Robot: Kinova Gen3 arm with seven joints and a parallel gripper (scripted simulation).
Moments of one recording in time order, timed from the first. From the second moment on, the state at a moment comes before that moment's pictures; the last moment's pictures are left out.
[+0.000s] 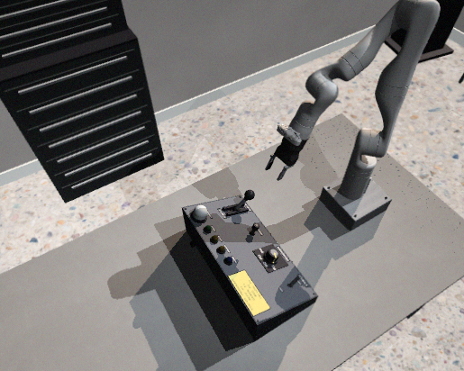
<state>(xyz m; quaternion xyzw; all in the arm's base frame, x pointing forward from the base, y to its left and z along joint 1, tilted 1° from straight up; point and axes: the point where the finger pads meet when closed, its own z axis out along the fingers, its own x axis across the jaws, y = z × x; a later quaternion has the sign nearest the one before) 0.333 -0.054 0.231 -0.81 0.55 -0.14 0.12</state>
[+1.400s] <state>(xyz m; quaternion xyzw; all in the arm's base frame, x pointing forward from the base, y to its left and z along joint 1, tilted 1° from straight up) 0.379 0.037 0.237 -0.78 0.59 -0.17 0.12</state>
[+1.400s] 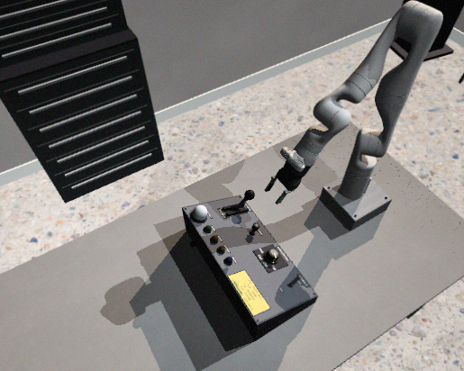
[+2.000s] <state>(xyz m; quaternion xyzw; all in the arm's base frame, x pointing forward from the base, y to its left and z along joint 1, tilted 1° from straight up) 0.383 0.168 0.212 -0.75 0.63 -0.16 0.15</state>
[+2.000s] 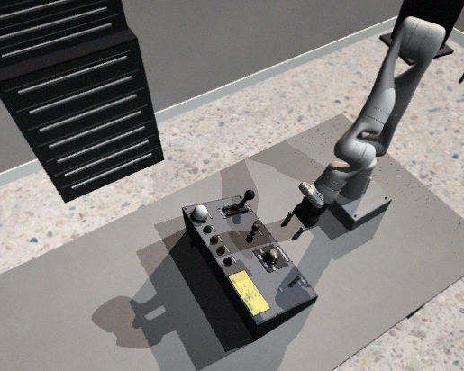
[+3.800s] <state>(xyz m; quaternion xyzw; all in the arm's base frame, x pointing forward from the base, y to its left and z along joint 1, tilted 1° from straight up) 0.348 0.258 0.175 -0.74 0.63 -0.13 0.16</state>
